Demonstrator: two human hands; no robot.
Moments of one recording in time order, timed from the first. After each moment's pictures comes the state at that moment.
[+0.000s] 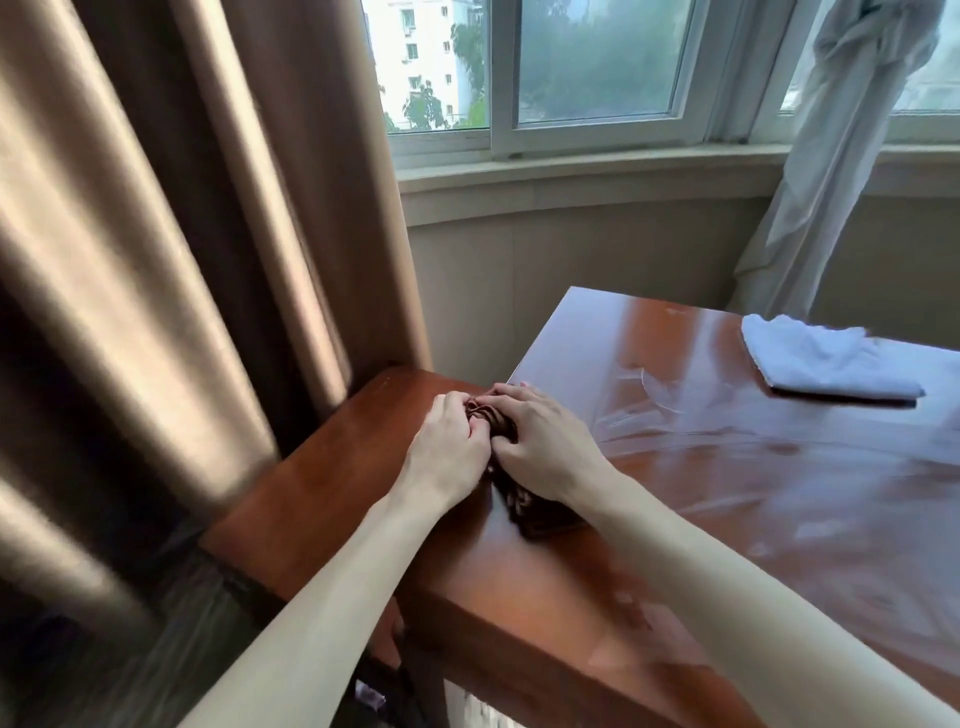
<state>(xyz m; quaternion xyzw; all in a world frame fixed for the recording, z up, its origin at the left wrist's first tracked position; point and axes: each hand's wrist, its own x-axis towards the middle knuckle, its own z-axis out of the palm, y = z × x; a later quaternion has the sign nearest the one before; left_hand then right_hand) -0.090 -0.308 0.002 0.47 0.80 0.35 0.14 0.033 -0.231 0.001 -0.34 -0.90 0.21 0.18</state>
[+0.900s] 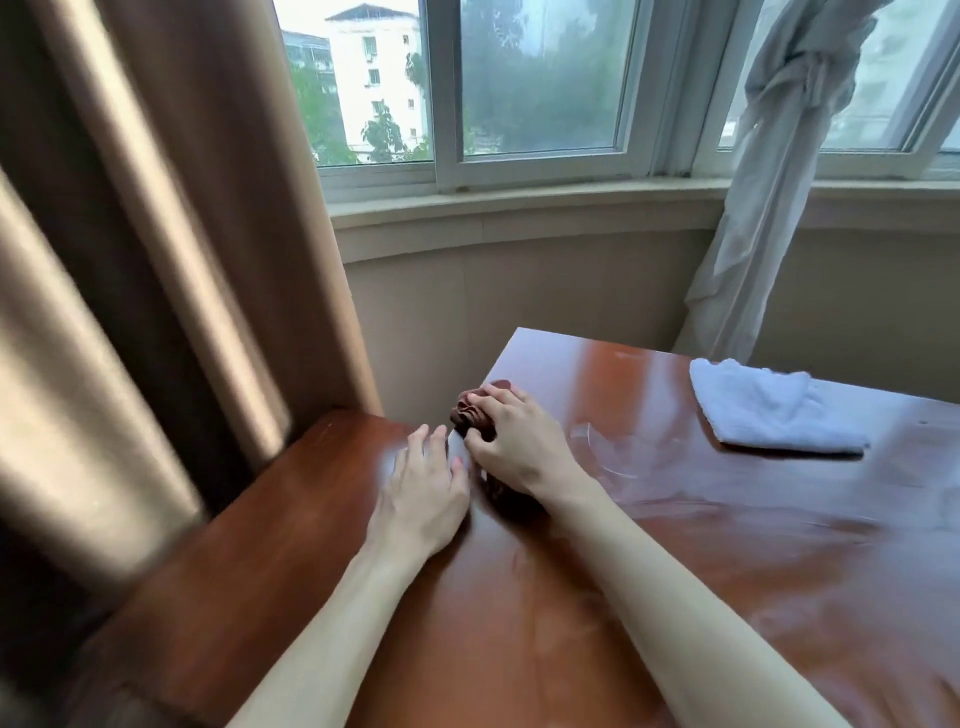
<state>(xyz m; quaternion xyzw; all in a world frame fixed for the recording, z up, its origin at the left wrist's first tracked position) -0.078 -0.226 -0.020 0.51 0.82 0.26 0.08 0.028 -0.116 0.003 -0.39 -0.89 0.14 0.21</state>
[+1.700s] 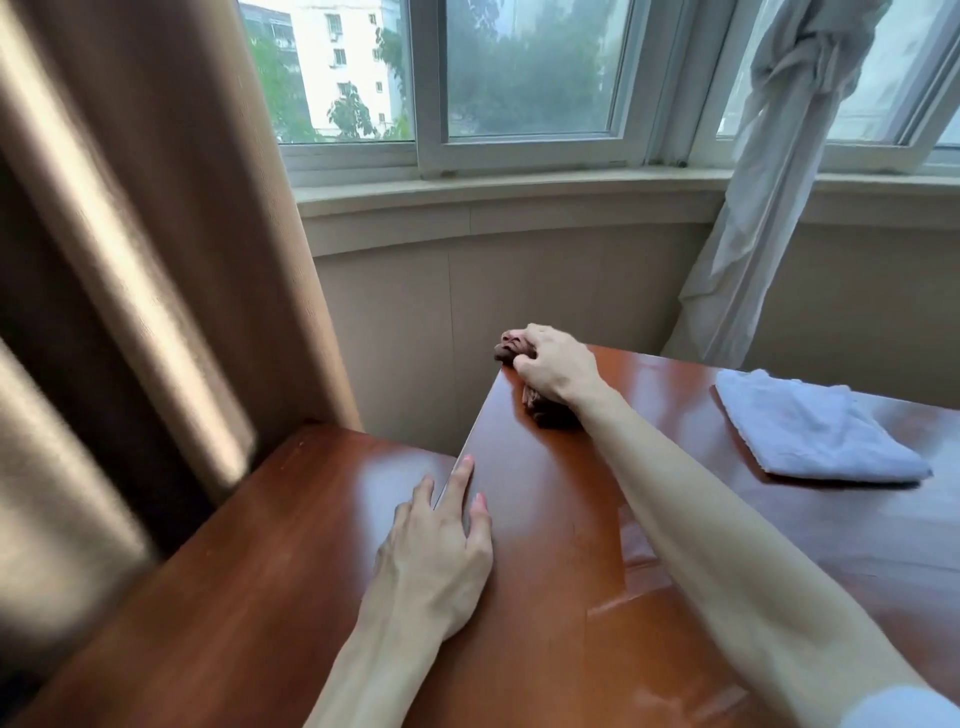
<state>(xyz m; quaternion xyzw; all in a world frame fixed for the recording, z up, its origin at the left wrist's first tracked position) -0.084 -0.216 -0.032 0.51 0.81 0.24 0.14 -0.006 0.052 0.012 -0.49 -0.84 0.15 0.17</state>
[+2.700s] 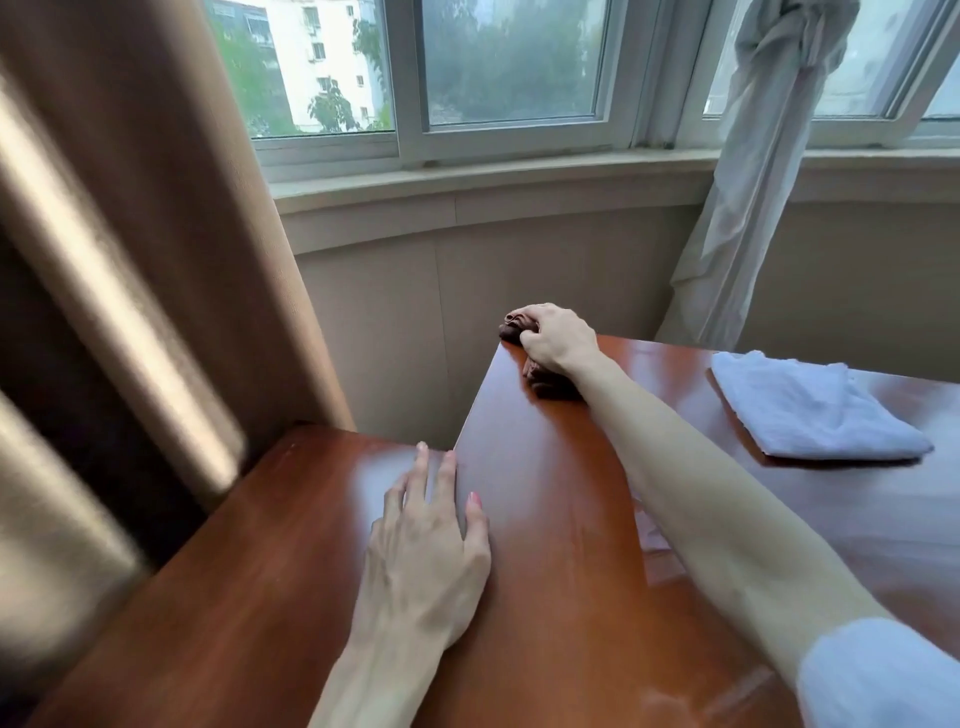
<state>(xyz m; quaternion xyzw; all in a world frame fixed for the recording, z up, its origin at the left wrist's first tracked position) -0.082 -0.219 -0.023 0.54 0.81 0.24 0.06 -0.005 0.087 0.014 -0.51 -0.82 0.17 0.19</state>
